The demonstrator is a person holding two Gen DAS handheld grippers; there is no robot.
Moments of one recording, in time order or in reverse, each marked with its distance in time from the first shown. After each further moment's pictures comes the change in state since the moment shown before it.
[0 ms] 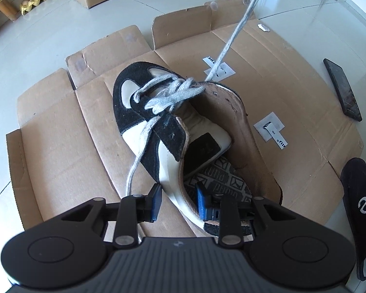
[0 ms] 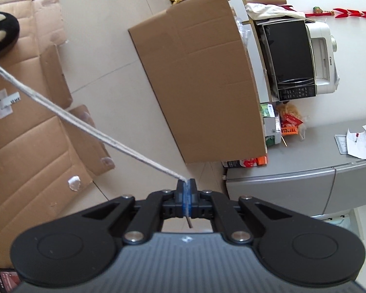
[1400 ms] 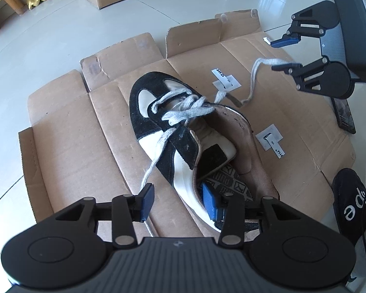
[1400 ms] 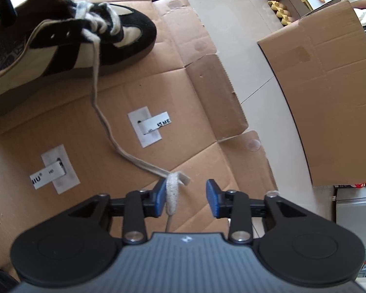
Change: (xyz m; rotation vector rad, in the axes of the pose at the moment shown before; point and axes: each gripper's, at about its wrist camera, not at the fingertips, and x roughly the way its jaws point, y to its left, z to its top) left arm -0.028 0.016 0.008 -0.042 0.000 -0.020; right arm 0.006 0.140 0.030 0.000 -0.073 0.522
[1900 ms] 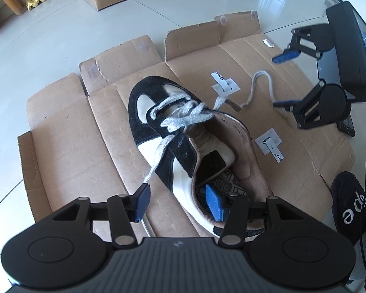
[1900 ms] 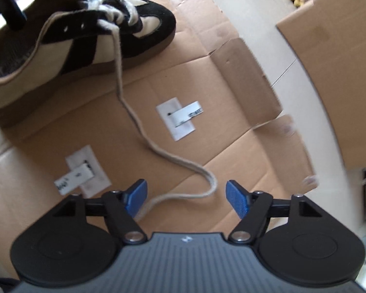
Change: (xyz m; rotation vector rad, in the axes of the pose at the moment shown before) left arm 0.002 -0.001 0.009 0.006 -0.001 -0.004; right arm 0.009 0.007 -0.010 0.146 0.038 0.203
